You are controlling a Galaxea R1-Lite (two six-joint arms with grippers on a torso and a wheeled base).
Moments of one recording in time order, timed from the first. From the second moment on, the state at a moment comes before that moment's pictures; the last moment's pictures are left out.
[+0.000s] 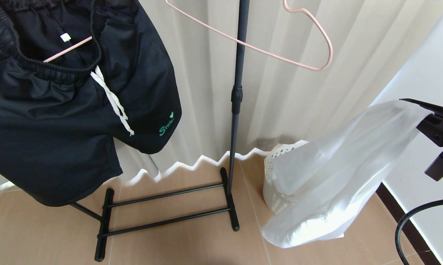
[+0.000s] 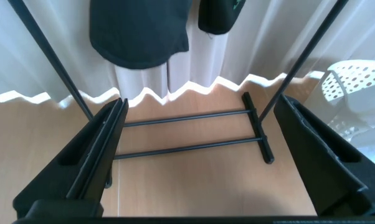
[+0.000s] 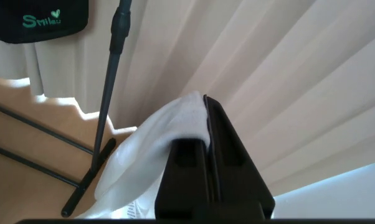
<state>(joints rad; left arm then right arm) 0.00 0.00 0.00 -0.03 0.04 -0.03 0.42 1.10 -0.57 -0.65 -0.01 -0.51</state>
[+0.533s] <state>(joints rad) 0.00 0.00 0.00 -0.02 0.04 -0.03 0.42 1.10 -0.57 -0.65 -0.01 -0.51</state>
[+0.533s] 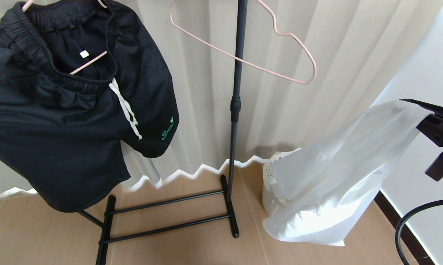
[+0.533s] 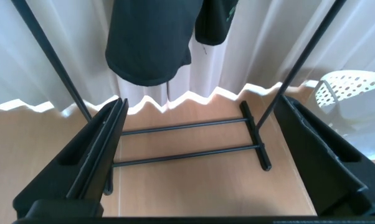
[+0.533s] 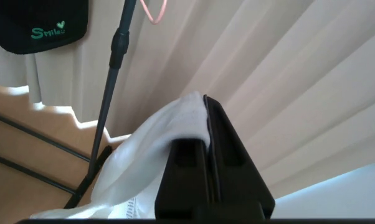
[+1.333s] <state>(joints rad) 0.00 0.00 0.00 -0.03 0.04 -0.03 0.39 1.11 -0.57 -0.65 -0.01 -0.51</state>
